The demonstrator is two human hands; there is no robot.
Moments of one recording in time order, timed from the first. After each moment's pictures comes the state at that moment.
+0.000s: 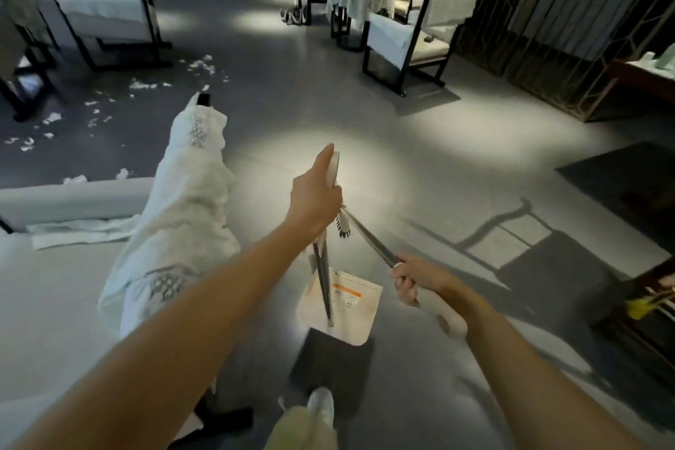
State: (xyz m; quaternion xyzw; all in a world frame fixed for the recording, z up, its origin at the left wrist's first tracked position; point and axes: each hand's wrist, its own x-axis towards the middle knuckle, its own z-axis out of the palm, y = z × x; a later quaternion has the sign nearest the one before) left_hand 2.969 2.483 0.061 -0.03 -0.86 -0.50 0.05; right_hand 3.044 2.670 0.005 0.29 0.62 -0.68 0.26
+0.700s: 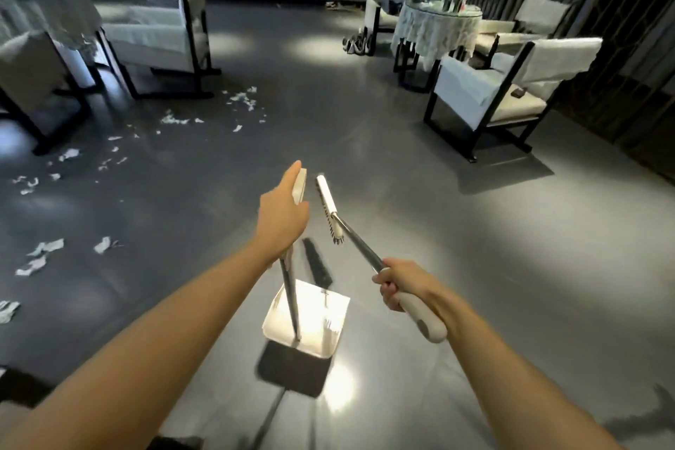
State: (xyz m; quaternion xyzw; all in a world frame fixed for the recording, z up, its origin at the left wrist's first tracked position) left_hand 2.268 2.510 0.067 0.08 -0.88 -0.46 0.13; right_hand 2.275 2.727 0.002 0.18 0.67 -0.64 0.34
